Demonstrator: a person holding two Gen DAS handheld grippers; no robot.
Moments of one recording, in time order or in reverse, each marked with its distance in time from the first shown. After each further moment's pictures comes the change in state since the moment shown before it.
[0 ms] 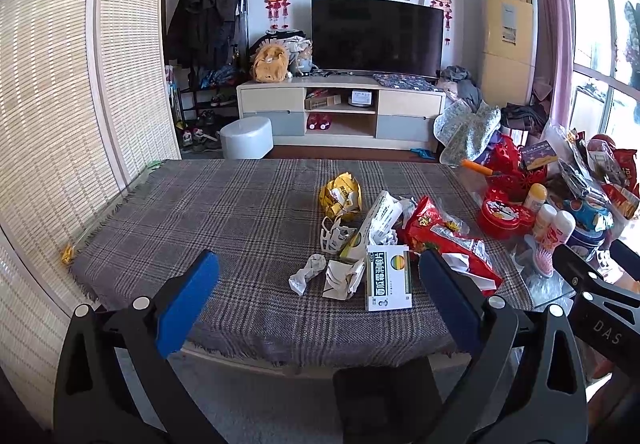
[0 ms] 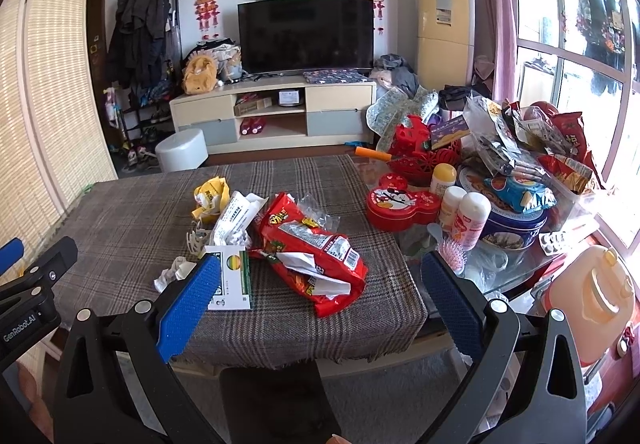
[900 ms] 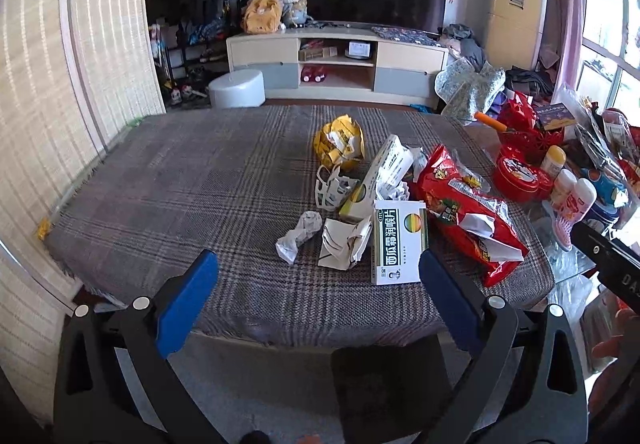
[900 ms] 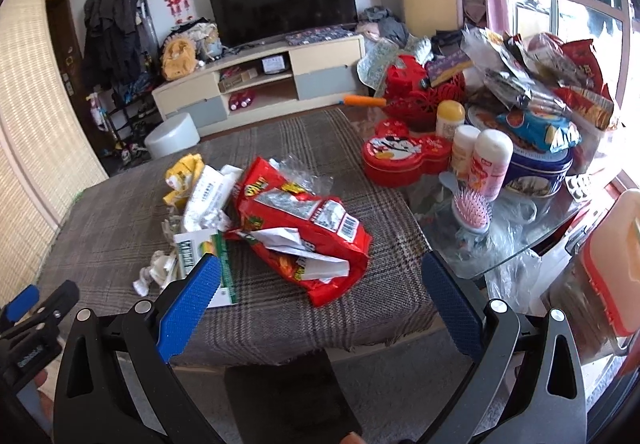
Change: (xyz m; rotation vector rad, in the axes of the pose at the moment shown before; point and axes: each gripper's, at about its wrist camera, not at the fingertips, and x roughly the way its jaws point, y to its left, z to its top) left arm 0.085 0.003 -0.030 -0.006 0.180 -0.030; right arm 0.083 -0.033 -0.019 0.144 0.144 0.027
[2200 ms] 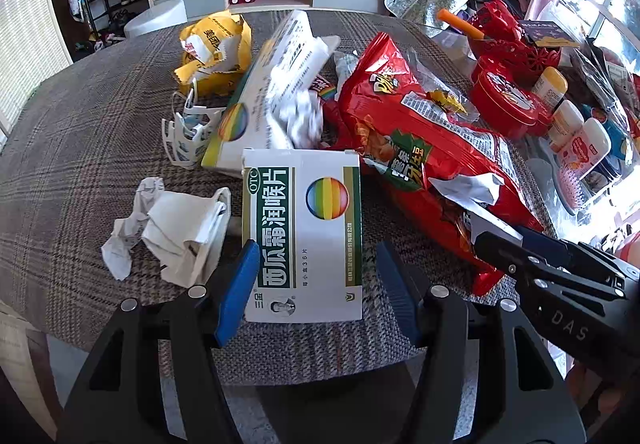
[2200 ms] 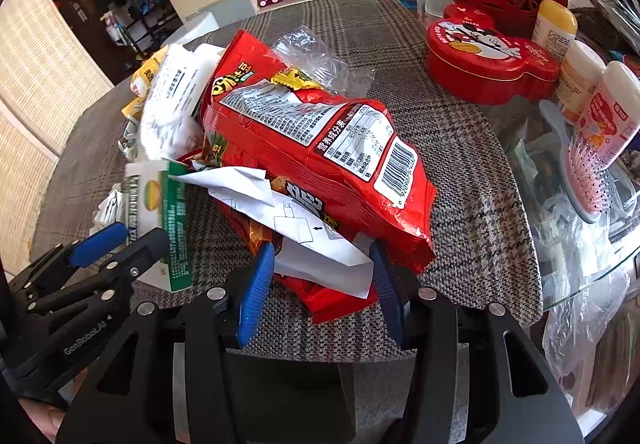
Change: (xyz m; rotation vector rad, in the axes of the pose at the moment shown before) left arm 0.158 -0.092 -0.003 0.094 0.299 -0.176; right arm 0.153 -0.007 -0.006 -0.089 0.382 0.147
